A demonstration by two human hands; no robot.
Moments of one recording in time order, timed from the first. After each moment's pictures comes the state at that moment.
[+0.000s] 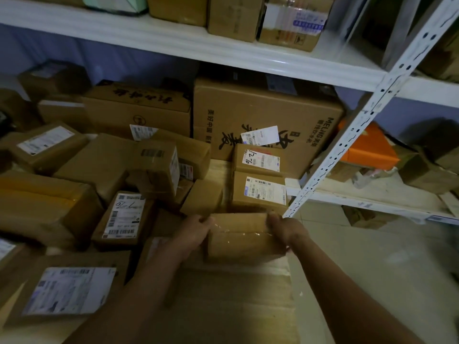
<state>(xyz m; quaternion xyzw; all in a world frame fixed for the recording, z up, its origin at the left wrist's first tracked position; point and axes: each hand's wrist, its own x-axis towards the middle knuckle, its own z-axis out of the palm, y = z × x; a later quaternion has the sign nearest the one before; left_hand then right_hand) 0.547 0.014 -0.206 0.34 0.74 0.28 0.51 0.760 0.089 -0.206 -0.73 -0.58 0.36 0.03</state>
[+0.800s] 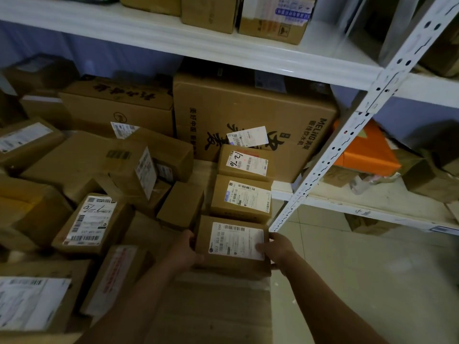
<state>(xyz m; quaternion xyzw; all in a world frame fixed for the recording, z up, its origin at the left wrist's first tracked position) 0.594 0.029 -0.240 0.36 0.75 0.22 0.51 0.805 0.111 -0.245 -0.70 -0.48 0.53 0.07</state>
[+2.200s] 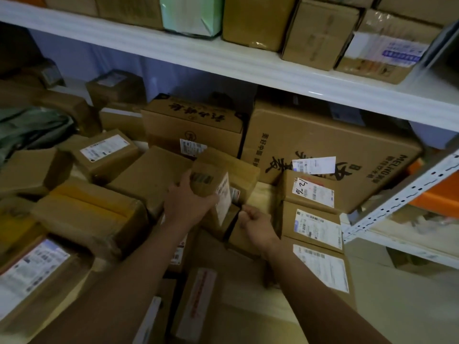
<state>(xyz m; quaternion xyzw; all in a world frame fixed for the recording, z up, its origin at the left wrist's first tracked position) 0.403 0.061 -0.170 0.35 0.83 0.35 0.26 0.567 0.103 -0.187 -0.56 -0.60 0.55 0.16</state>
